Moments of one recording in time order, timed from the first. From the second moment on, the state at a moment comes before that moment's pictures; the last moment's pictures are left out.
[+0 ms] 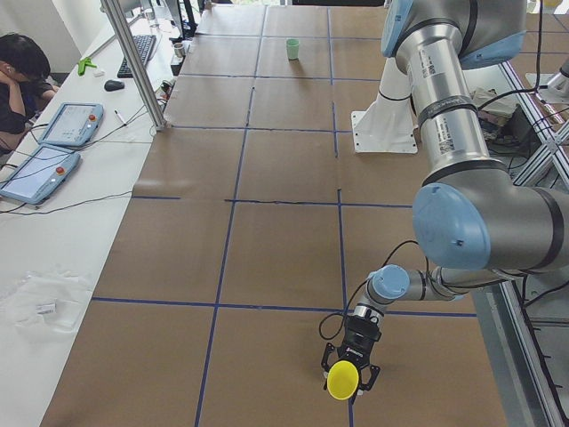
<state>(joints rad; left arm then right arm) -0.23 -0.99 -1.58 -1.56 -1.01 -2.81 1.51 -1.81 1.97 -1.73 2.39 -0.12</state>
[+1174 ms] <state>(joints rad) -1.03 -1.54 -1.52 -2.28 -0.92 -1.30 1.51 -1.81 1.95 -1.73 2.39 -0.12</state>
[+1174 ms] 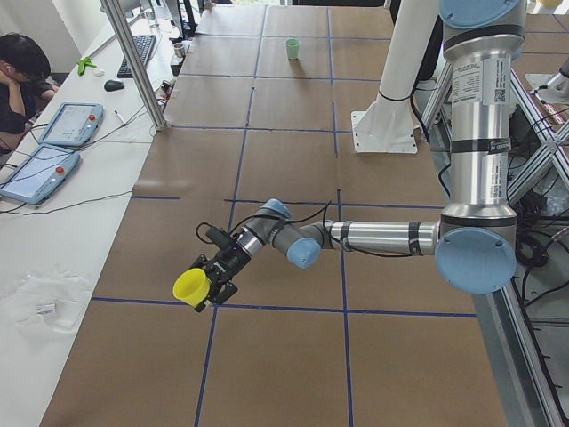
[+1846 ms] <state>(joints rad) -1.02 -1.86 -1.53 -2.56 -1.24 -0.86 1.51 -1.80 1.95 -1.72 2.39 -0.12</state>
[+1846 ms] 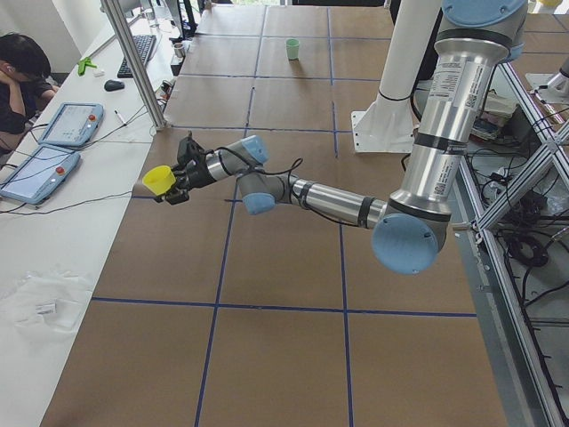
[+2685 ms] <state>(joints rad) -0.62 -2.19 -1.51 -2.49 -0.82 -0.82 1.49 -1.71 1.99 -1.72 2.49 -0.03</state>
